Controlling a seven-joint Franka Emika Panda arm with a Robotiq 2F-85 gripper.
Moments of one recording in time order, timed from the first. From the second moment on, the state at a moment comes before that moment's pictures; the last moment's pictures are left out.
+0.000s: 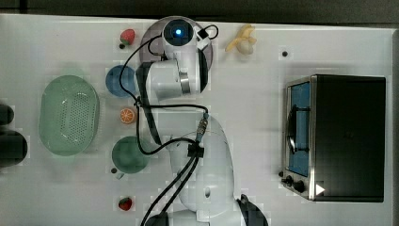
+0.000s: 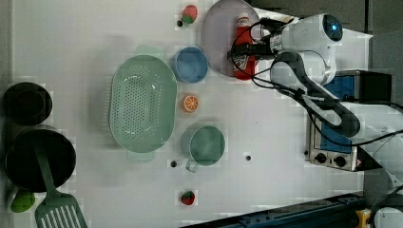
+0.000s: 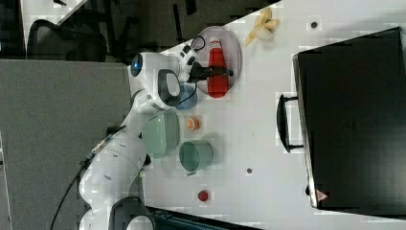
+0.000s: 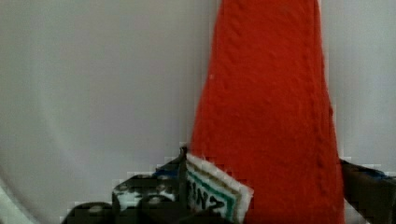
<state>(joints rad) -0.04 0.91 0.16 -1.50 -0.18 0.79 -0.55</state>
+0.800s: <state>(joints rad) -0.04 0.90 0.16 -1.47 -0.18 0.81 -0.55</state>
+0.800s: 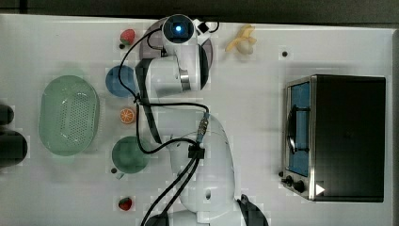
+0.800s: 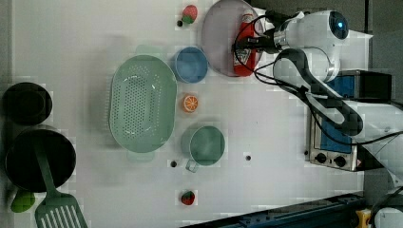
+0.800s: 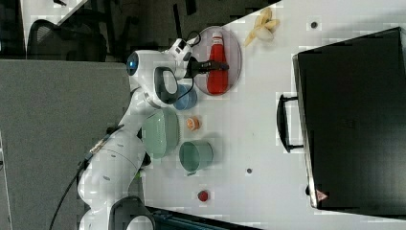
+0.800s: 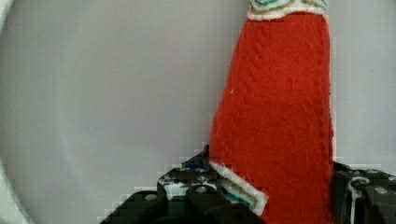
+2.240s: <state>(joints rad) -0.19 0.04 0.13 -1.90 -0.05 0.54 -0.55</state>
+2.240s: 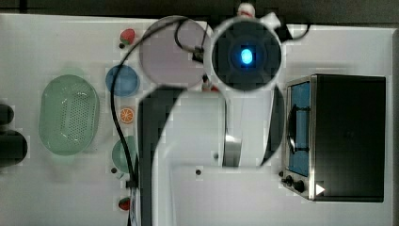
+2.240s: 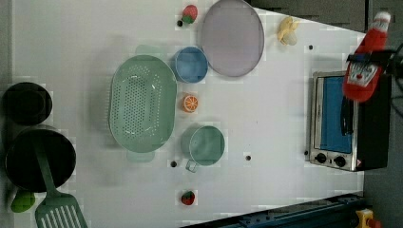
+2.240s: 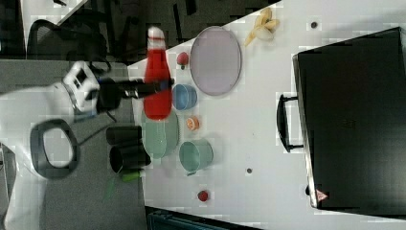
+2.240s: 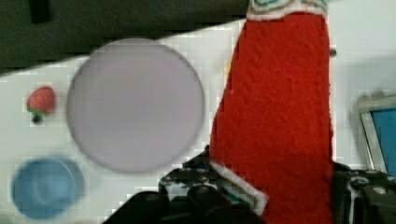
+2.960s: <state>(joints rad) -0.20 0.07 0.11 -2.36 -0.04 0.78 -0.55</state>
